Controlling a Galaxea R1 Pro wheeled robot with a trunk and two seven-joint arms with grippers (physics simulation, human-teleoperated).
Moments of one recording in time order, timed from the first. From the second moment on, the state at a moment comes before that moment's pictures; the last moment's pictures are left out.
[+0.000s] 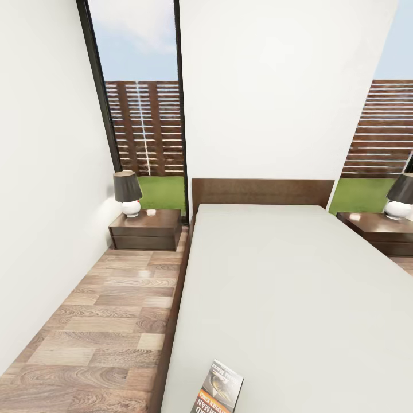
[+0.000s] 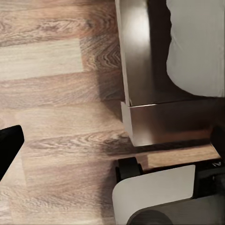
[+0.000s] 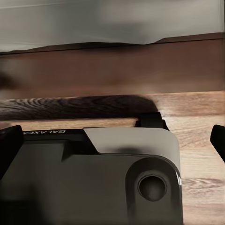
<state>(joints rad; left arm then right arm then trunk) -0.30 0.16 -0.37 -0.26 0.26 0.11 -0.14 -0.28 -0.01 -0.11 0.03 0.00 -0.05 0.10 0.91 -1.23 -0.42</state>
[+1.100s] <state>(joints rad) -0.34 0.33 -0.38 -1.30 0.26 0.87 -0.12 -0.23 -0.06 -0.11 0.03 0.00 -0.05 0.09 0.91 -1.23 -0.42</state>
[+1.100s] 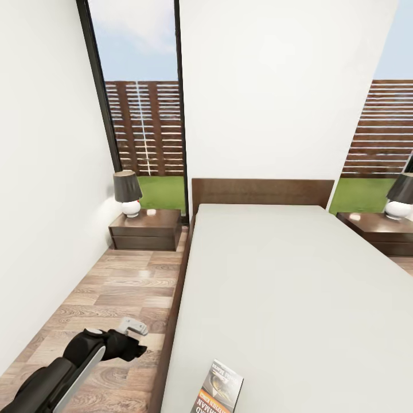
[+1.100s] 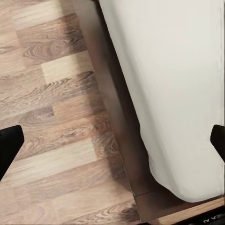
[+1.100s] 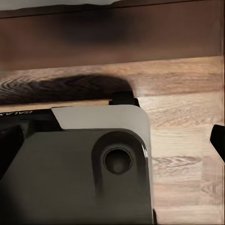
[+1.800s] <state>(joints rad) -0.34 0.28 -0.38 -1.30 0.26 0.83 -0.13 -0.19 -0.08 -0.11 0.03 0.00 -0.04 -0.03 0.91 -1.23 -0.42</state>
